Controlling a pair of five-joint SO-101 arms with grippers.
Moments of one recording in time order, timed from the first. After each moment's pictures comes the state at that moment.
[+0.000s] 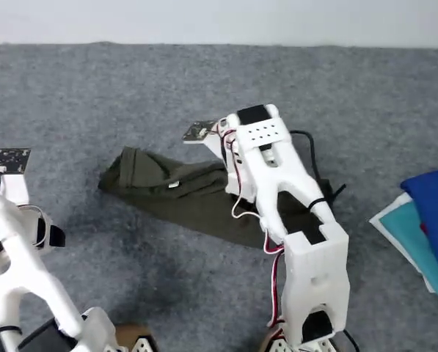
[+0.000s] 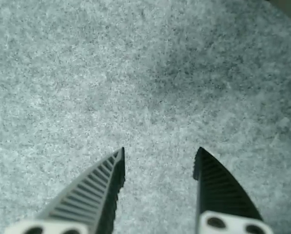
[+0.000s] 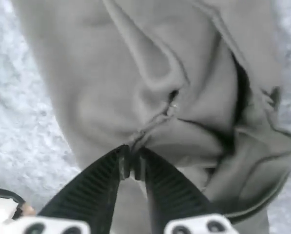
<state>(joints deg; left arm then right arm) -43.7 -20.4 38.2 76.1 -31.0 -19.0 31.0 -19.1 95.6 43.2</state>
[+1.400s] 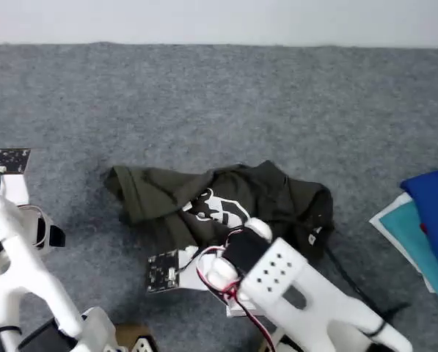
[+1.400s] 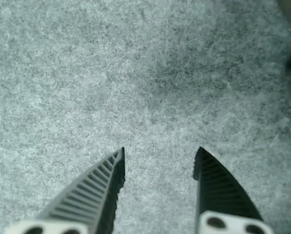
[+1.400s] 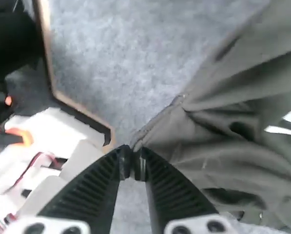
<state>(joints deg) -43.7 -20.4 38.2 76.1 -31.0 -52.4 -36.0 37.9 100.7 42.5</state>
